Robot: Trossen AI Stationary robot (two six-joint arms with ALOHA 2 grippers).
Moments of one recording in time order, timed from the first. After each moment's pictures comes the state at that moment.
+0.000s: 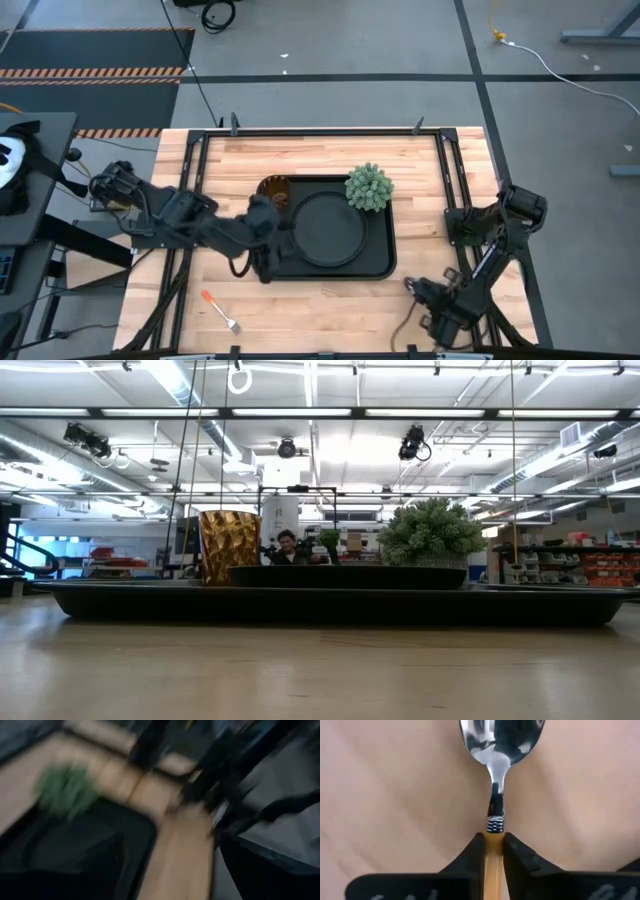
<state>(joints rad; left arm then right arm) -0.49 1.46 1.69 -0.81 -0.48 -0.70 1.04 1.76 0.99 -0.90 0.02 1.65</state>
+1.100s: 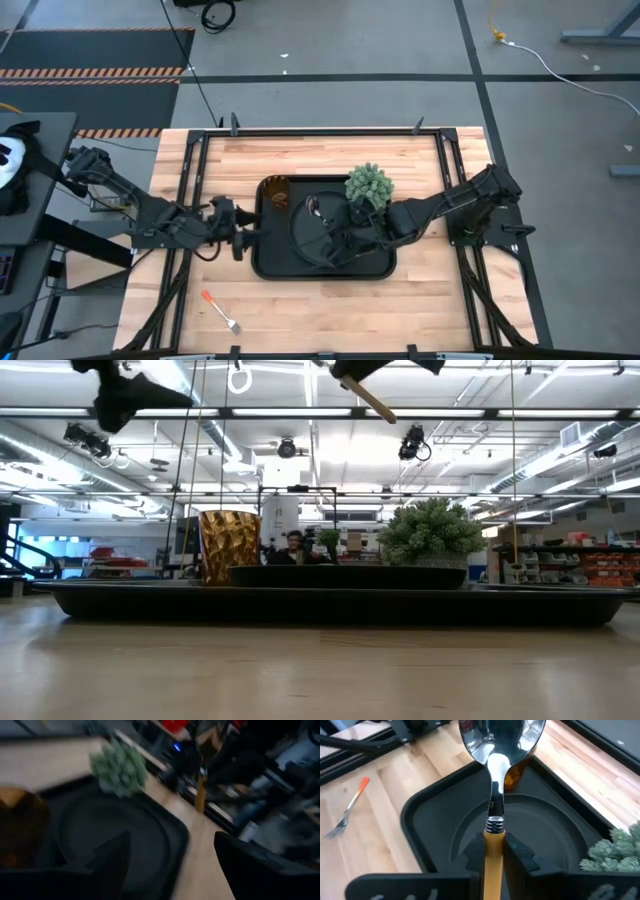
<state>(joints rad) -0.56 0.85 0.55 -0.01 -0.77 -0.82 0.36 1.77 1.68 -0.89 0.58 0.81</state>
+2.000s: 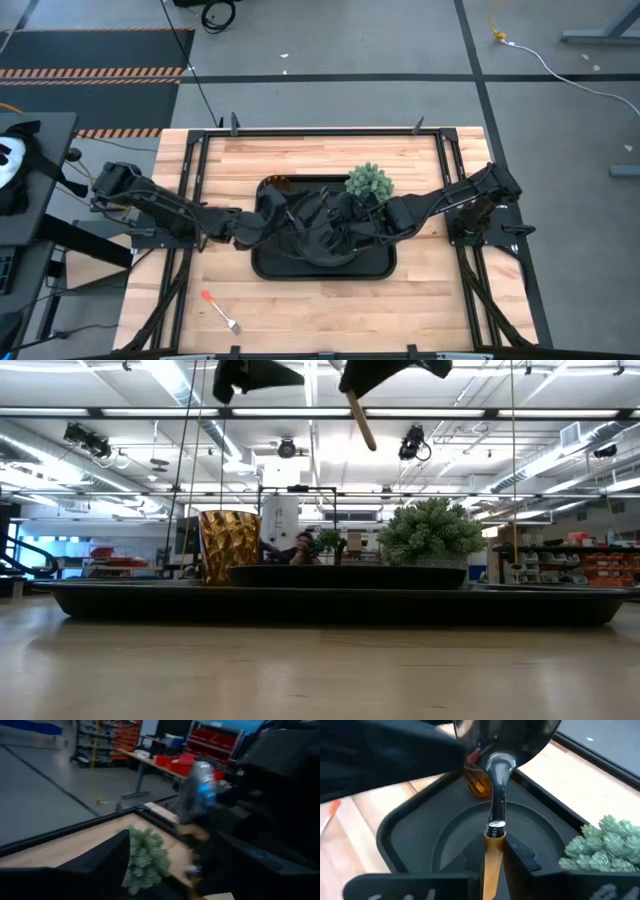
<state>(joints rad) -0.33 1.44 0.91 0.47 -0.92 -0.38 0.33 1.76 1.68 -0.94 0.66 0.90</state>
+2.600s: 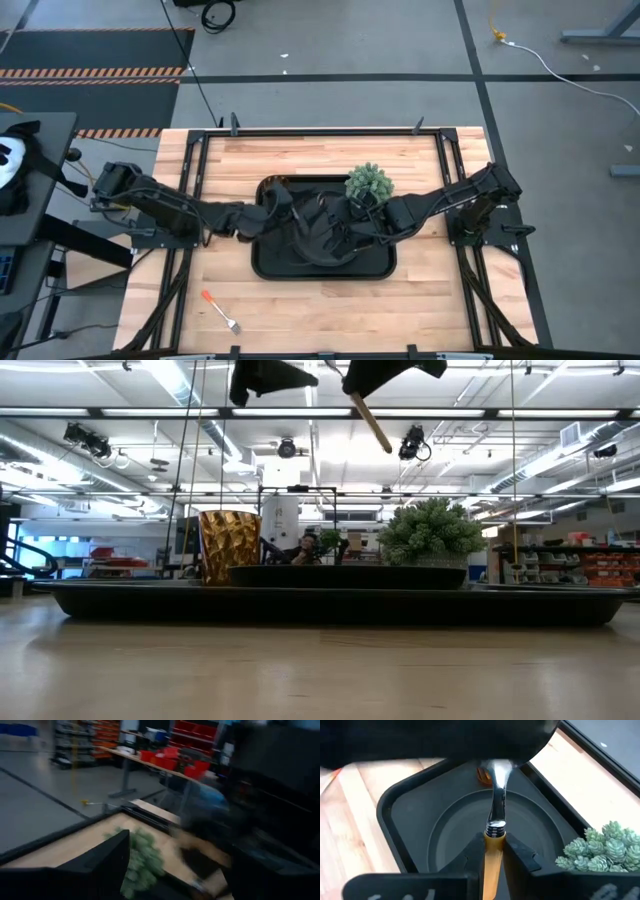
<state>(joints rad) -0.28 1.45 0.91 0.48 -0.77 -0.30 0.32 1.76 1.68 -0.96 0.58 0.76</state>
